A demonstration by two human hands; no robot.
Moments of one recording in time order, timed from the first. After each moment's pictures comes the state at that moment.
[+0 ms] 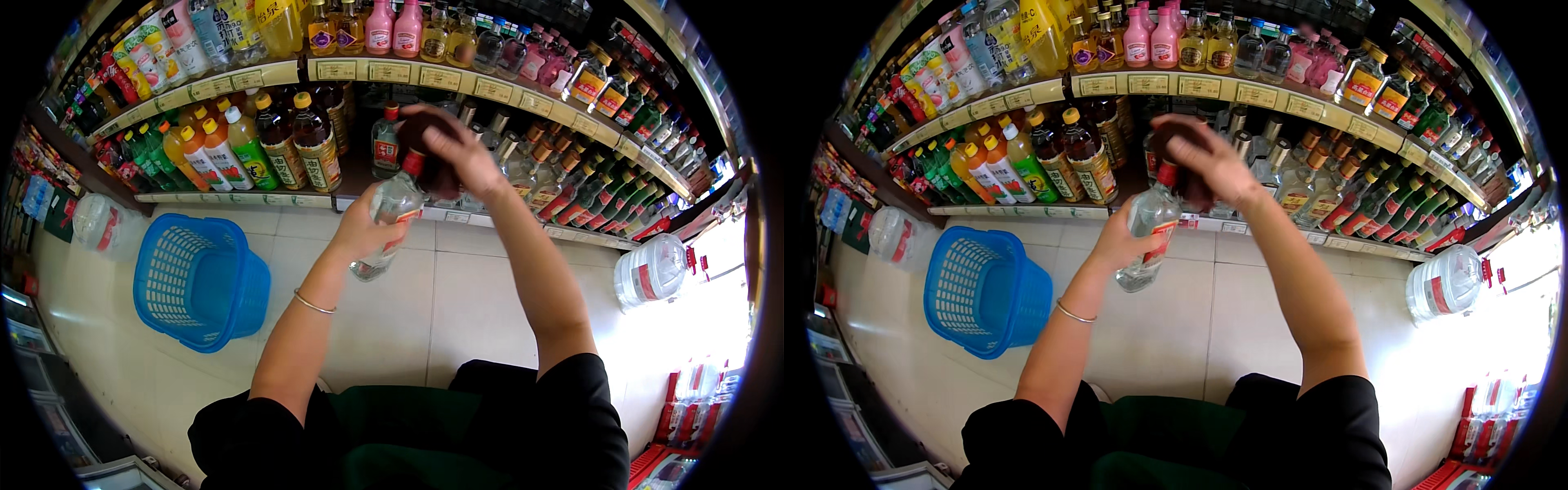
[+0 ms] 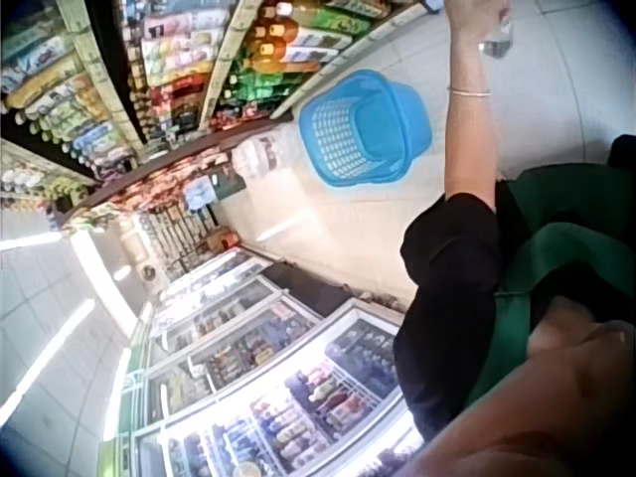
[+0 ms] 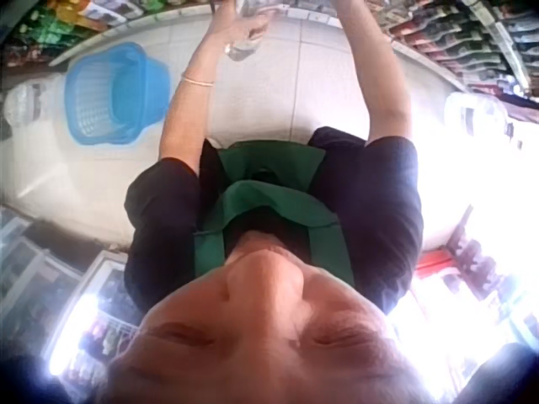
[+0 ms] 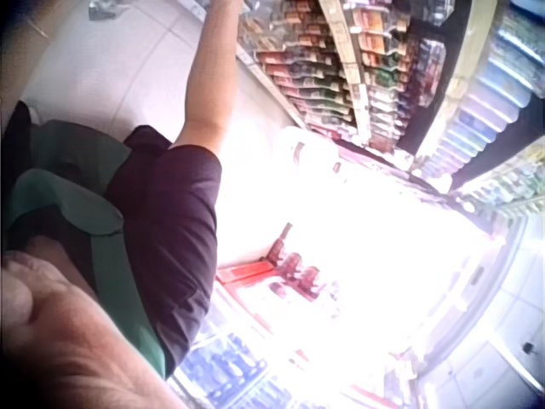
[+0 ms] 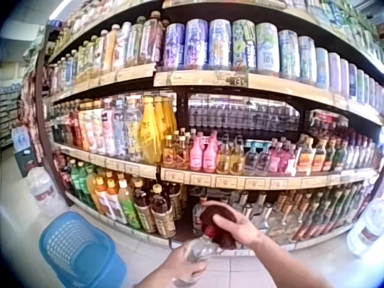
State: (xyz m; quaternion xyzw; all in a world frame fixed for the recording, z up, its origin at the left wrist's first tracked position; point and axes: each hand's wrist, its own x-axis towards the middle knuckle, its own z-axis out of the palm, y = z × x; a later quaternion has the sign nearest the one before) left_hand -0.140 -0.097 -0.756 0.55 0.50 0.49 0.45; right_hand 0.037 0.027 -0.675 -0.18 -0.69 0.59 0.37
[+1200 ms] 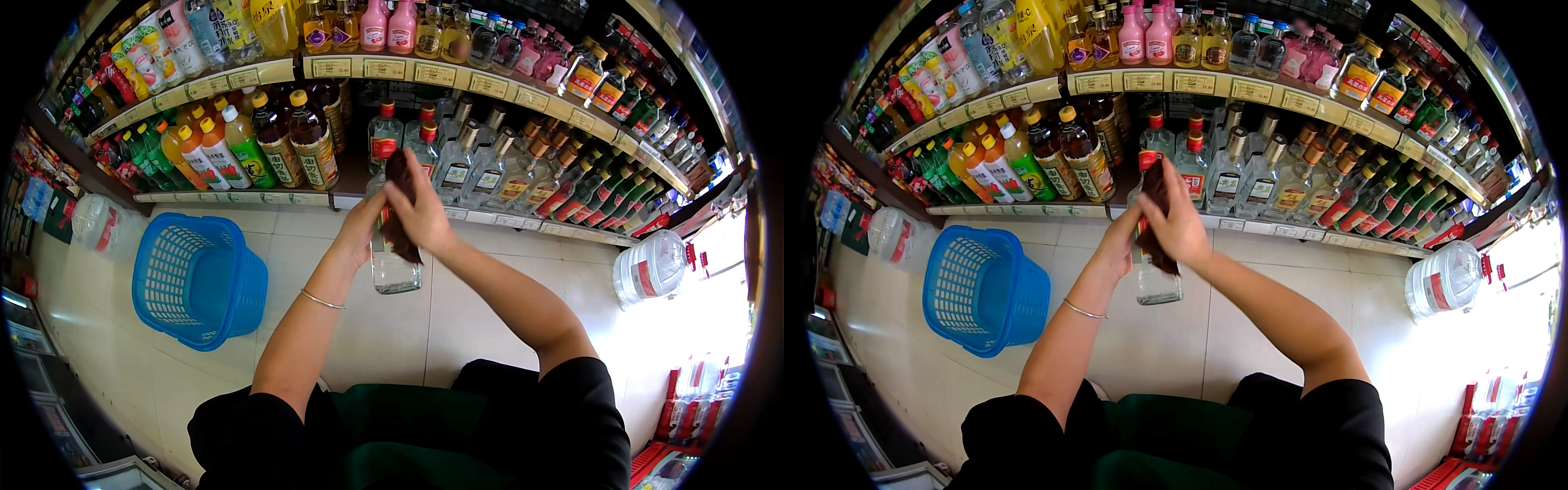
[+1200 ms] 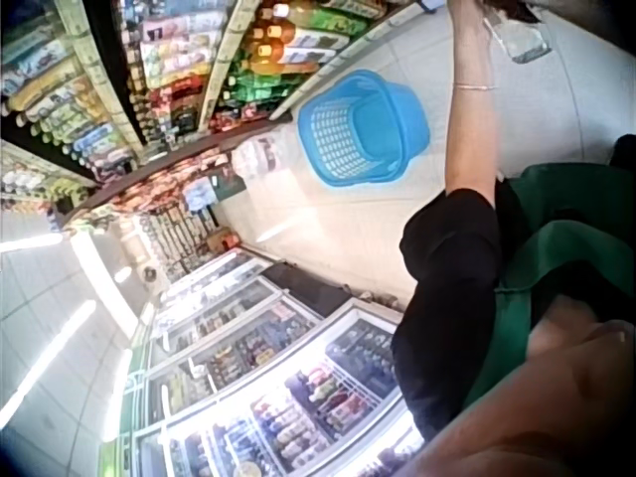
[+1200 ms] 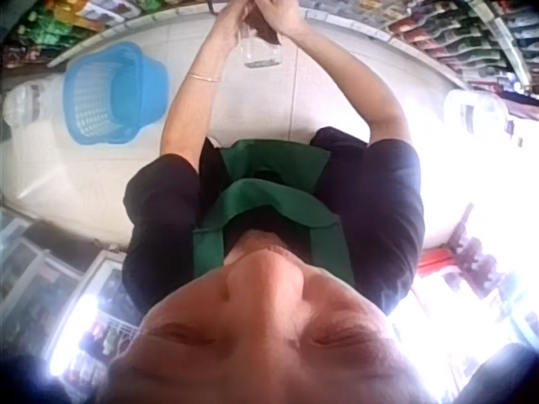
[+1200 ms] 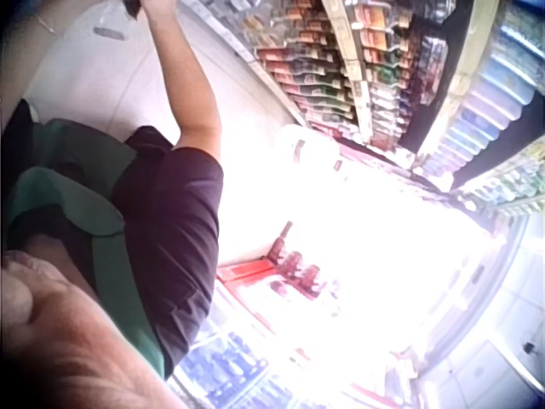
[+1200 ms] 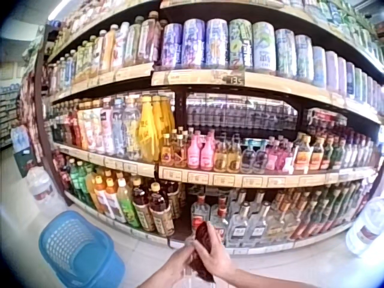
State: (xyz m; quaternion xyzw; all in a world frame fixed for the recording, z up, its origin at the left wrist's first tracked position) left_hand -0.128 -0.090 -0.782 0.21 0.39 0.58 0.69; right_hand 0.003 -0.042 -0.756 -0.36 -0.75 0.37 0.41
